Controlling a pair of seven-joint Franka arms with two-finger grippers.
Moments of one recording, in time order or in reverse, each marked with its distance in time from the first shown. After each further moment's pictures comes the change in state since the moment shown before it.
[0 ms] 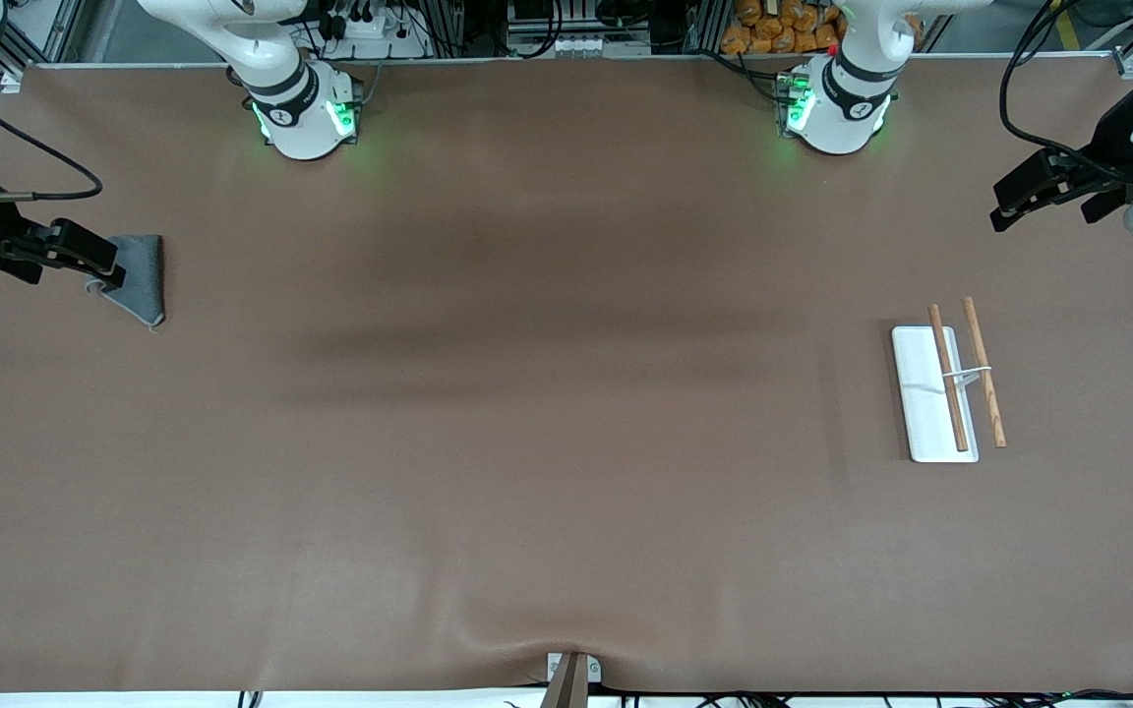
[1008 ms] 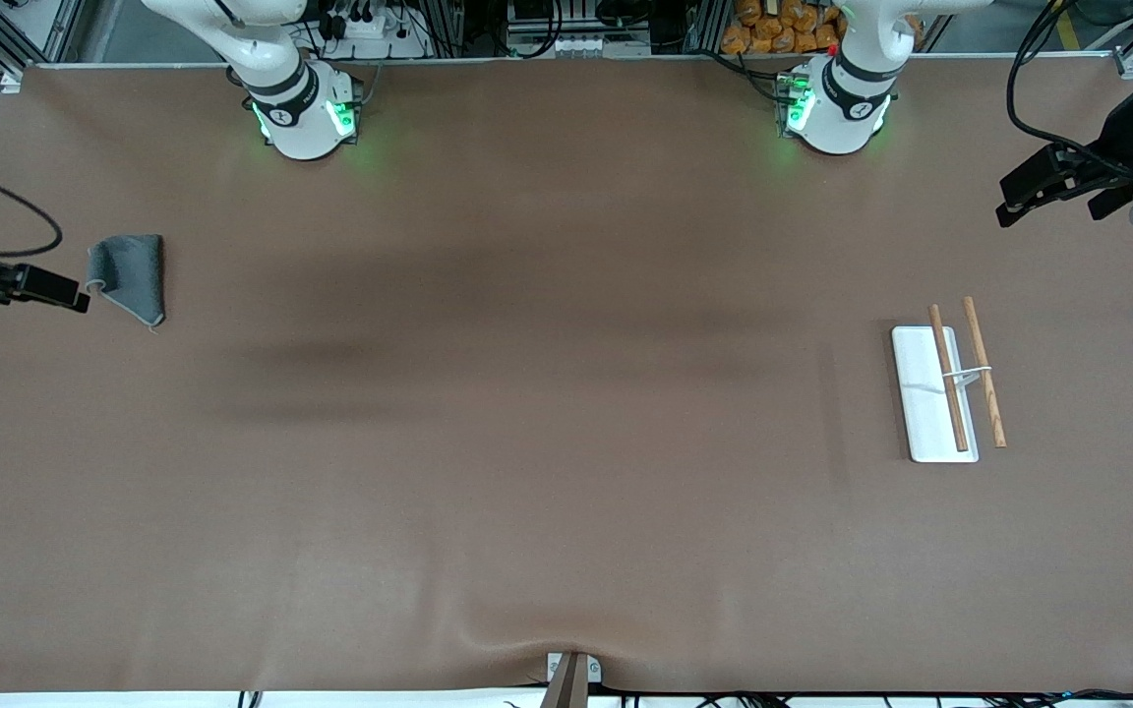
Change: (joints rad) left arm 0.002 0.008 0.006 0.017 0.000 -0.023 0.027; right arm -0.157 0.130 -0.026 -0.020 -0.025 0.001 -0.159
